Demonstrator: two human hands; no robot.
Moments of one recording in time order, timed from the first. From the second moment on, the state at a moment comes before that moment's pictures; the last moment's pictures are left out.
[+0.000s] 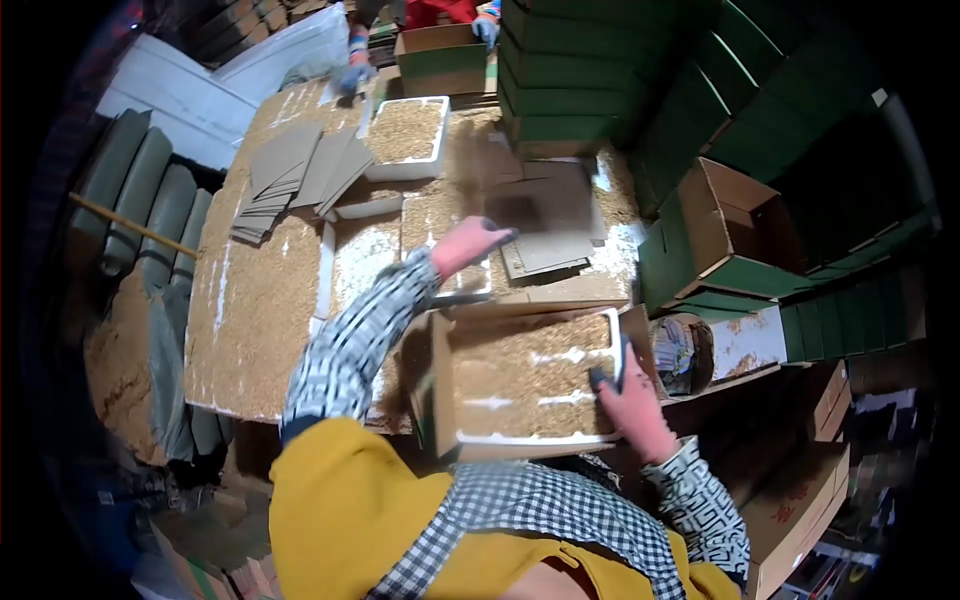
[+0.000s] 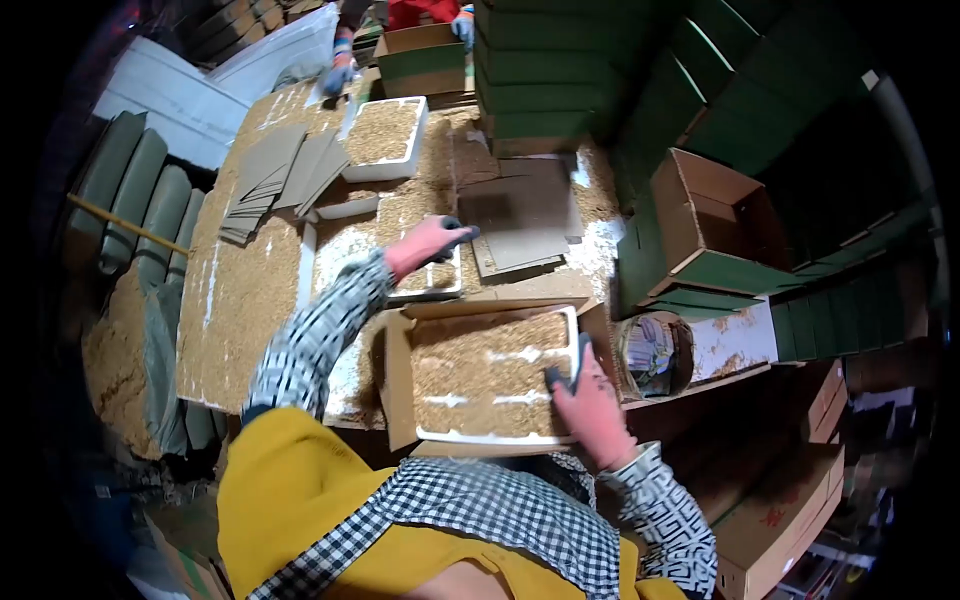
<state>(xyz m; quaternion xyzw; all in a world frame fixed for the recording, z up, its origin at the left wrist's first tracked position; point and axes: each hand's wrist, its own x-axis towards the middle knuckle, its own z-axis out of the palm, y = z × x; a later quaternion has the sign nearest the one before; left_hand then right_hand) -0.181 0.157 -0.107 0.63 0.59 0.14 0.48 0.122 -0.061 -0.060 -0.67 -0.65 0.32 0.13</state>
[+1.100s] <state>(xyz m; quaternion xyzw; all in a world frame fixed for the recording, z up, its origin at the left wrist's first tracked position) -0.236 0.086 -0.012 0.59 0.59 0.49 0.25 0.315 -0.012 -0.045 -0.66 -0.70 -0.03 0.26</state>
